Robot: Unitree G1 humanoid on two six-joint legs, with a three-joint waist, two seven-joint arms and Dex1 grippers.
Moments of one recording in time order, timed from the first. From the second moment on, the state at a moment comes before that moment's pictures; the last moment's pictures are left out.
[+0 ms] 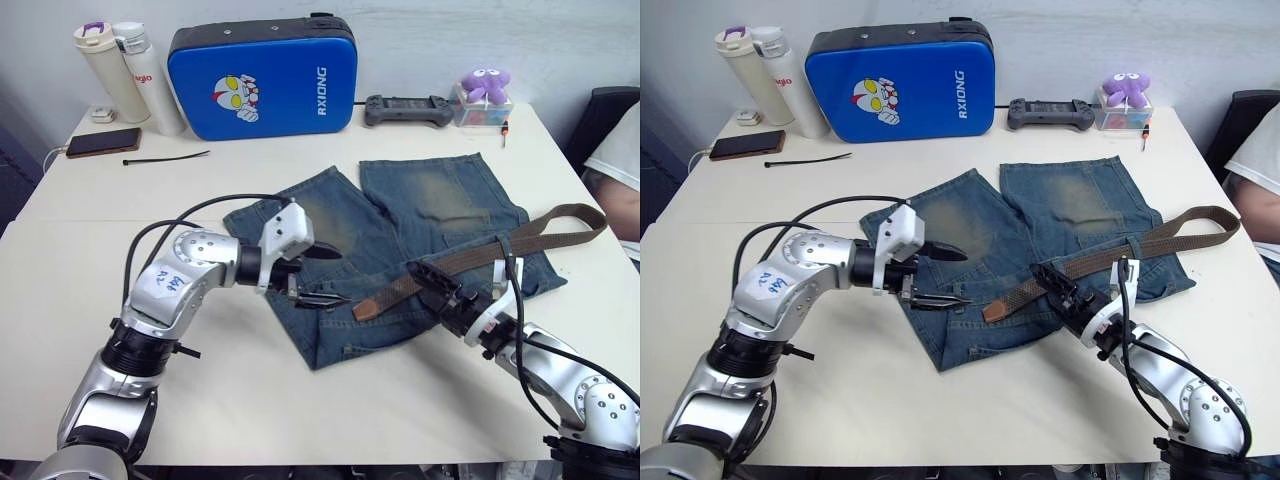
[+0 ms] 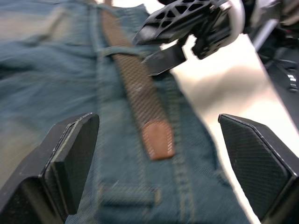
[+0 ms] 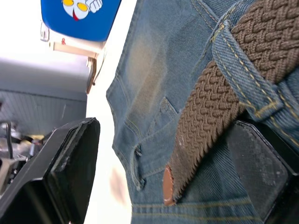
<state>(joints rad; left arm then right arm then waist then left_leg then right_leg) -0.62 0.60 -0.18 -0.22 -0.43 0.71 -0.97 -0.06 -0.41 -0.31 -0.31 1.83 0.85 -0.30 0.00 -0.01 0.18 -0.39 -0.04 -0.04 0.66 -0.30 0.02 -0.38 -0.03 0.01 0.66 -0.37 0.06</state>
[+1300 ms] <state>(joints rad) -0.51 0.72 -0.10 -0.30 -0.45 0.76 -0.94 -0.09 -0.14 -0.10 -0.32 1.59 0.61 -0.39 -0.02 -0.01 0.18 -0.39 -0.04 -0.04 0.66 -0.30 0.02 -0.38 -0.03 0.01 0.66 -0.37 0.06</state>
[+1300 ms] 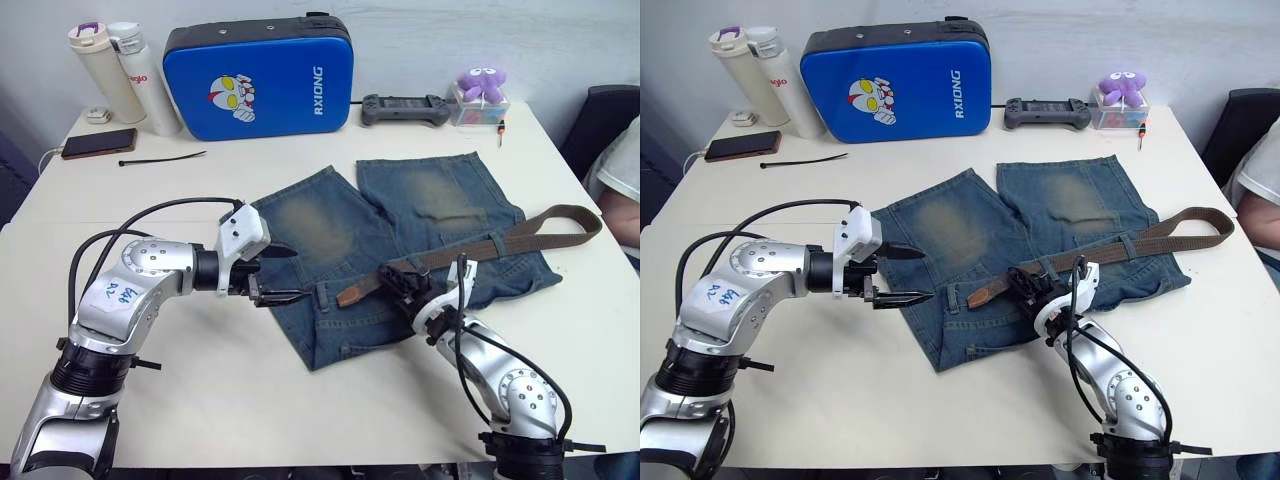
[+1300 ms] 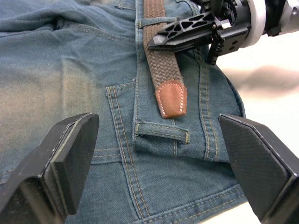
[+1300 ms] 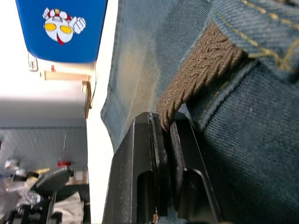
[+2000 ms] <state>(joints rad) -0.50 0.83 -0.08 -0.33 -0.49 0.83 -0.97 -0.09 0.05 0.00 -0.32 1.43 0.65 -0.32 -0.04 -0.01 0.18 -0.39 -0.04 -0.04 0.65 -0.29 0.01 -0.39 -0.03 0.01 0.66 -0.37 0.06</state>
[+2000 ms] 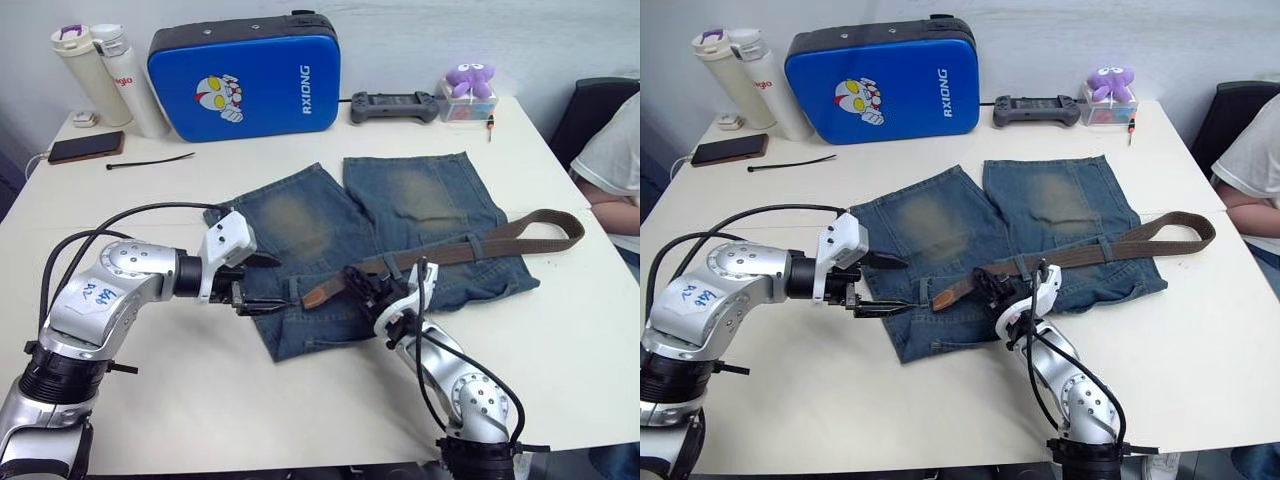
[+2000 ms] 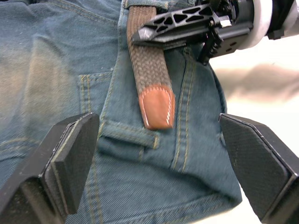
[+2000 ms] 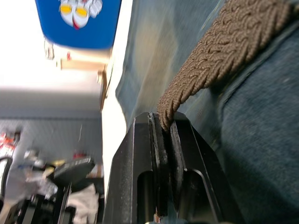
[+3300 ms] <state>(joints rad) -0.59 0.65 -0.18 -0.14 -0.41 0.65 -1.00 -0.19 -1.07 0.19 -0.57 0.66 0.70 0.43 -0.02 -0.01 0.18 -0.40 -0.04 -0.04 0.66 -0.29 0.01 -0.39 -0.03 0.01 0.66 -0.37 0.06</state>
